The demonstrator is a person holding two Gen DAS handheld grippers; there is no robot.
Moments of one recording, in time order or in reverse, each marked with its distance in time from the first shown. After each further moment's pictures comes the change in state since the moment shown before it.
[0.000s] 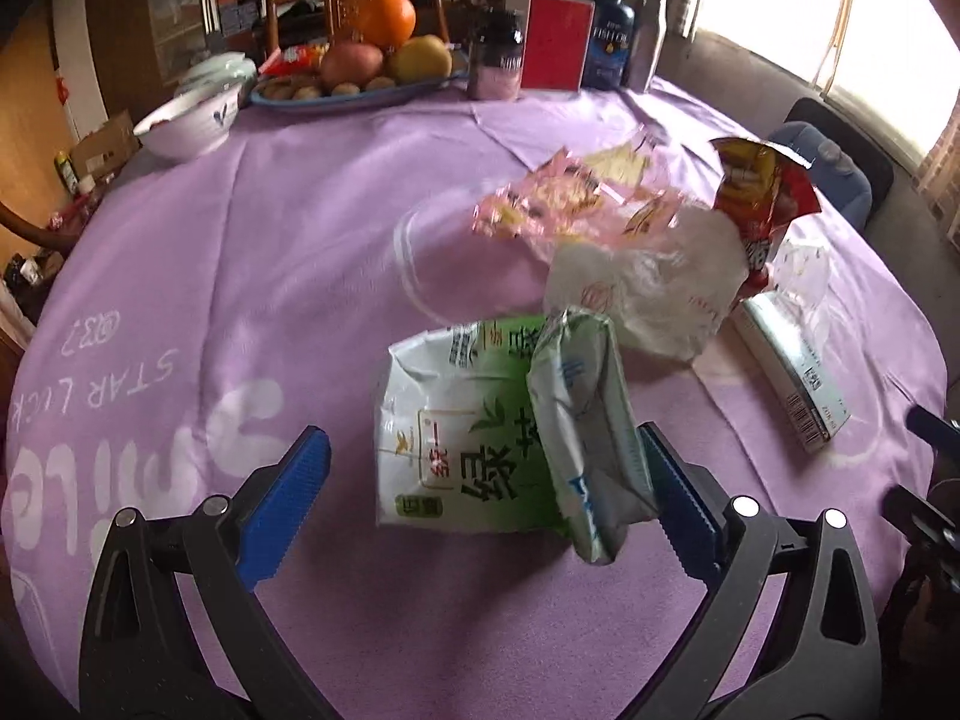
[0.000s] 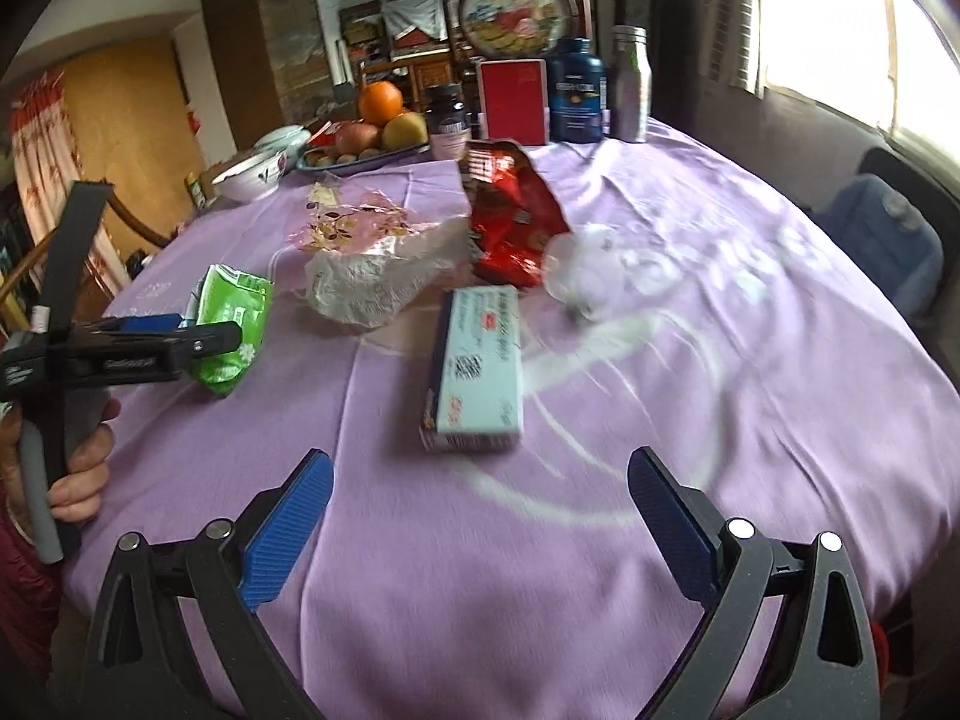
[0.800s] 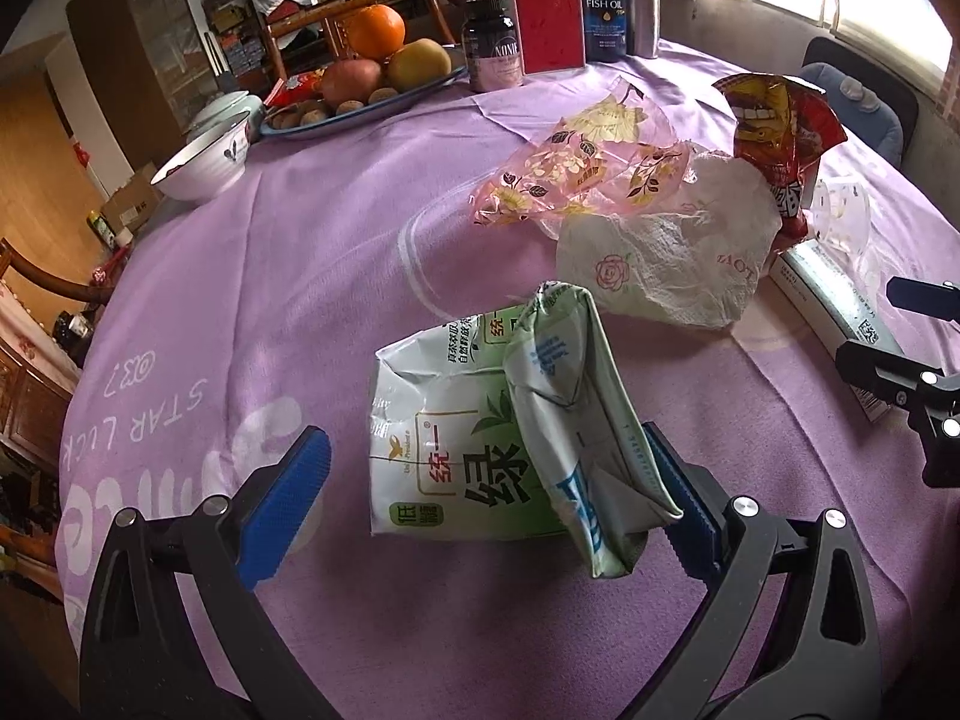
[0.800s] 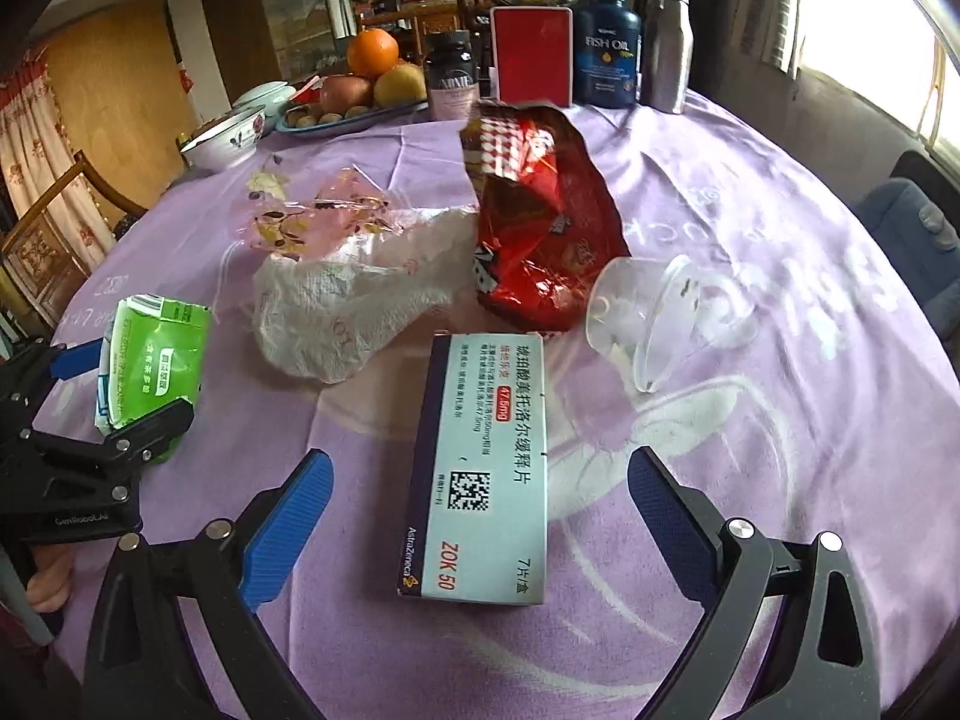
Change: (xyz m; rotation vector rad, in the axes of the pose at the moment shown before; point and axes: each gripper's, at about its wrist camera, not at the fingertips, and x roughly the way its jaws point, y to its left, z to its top) left arm 0.013 -0.019 -0.004 0.123 0.017 0.159; right arm 0.067 0.000 0.046 -0.004 0.121 -0.001
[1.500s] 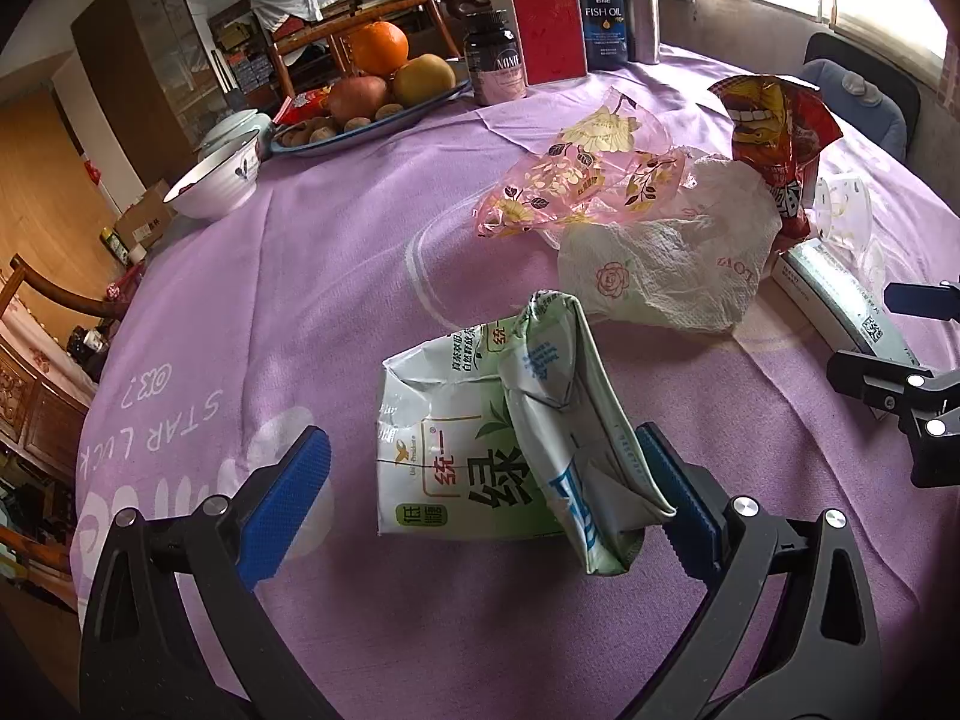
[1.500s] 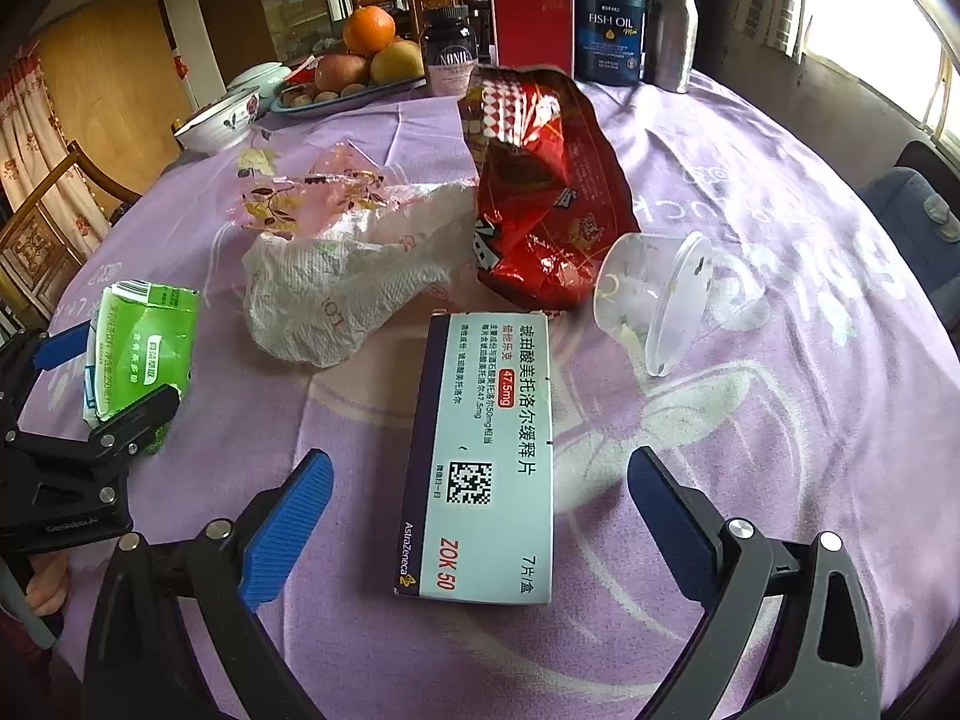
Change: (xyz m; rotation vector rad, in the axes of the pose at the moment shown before) left arm -0.005 -0.006 -0.001 0.022 -0.031 0.040; right arm 0.012 0.002 0.000 -0.004 0.063 0.001
